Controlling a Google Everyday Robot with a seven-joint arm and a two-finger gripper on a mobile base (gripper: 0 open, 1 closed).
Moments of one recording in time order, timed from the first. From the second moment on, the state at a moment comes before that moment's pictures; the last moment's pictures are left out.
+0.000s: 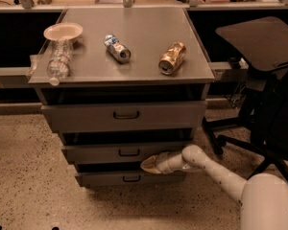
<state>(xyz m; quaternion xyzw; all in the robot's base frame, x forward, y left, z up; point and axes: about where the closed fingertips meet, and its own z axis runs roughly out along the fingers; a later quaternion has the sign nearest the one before) 0.633 -0.031 0.311 -0.58 0.65 0.28 0.39</state>
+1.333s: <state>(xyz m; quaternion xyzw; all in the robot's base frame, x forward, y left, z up) 0.644 -0.035 0.316 -0.59 0.65 0.27 0.40</state>
